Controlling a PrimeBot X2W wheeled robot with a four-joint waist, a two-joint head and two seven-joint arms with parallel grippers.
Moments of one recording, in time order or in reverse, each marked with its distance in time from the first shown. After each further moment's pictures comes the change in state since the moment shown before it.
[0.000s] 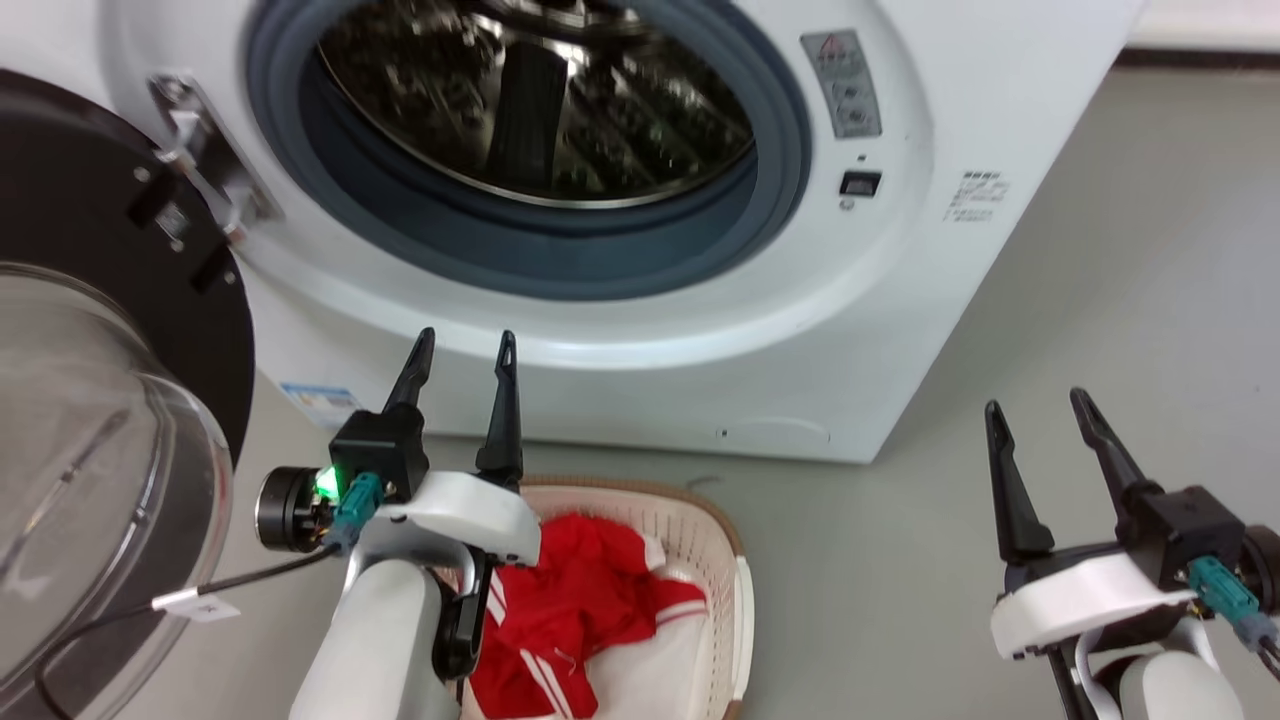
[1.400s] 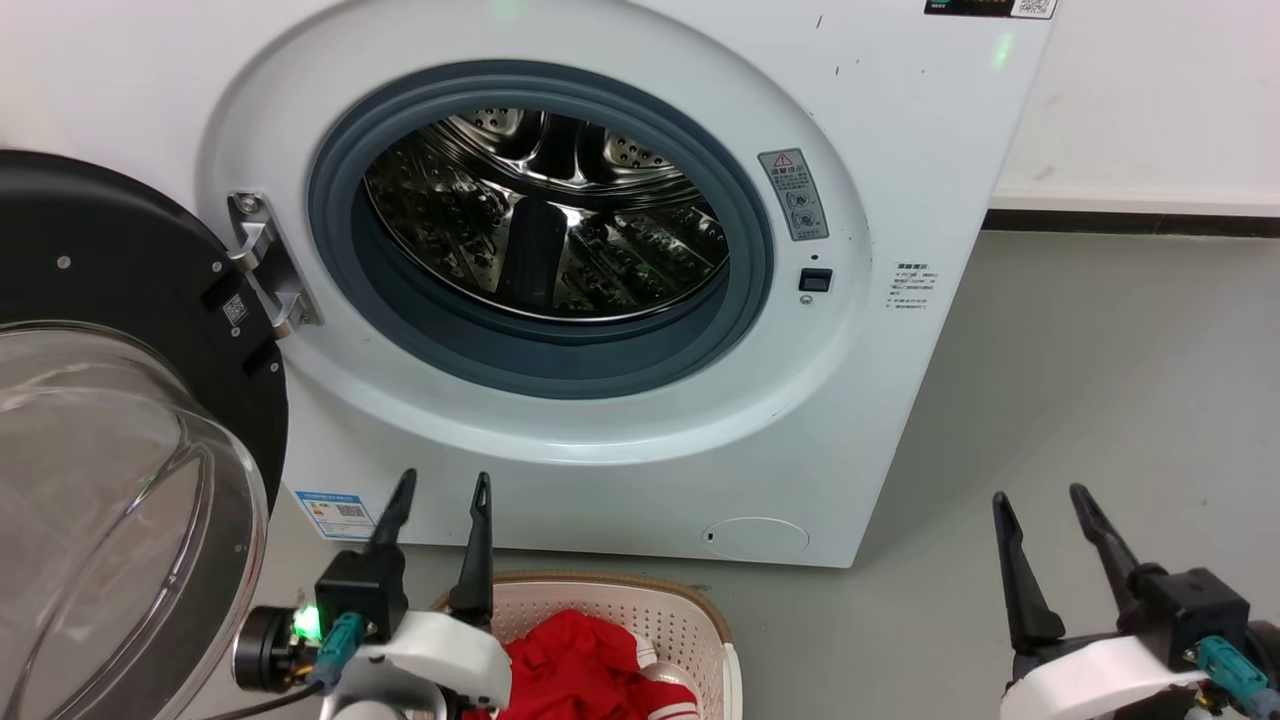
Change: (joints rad) left arm 0.254 0.047 0.007 -0.117 0.035 -0.009 0.000; right arm 0.170 0.000 -0.006 -0.083 0.045 0.000 0.056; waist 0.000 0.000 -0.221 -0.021
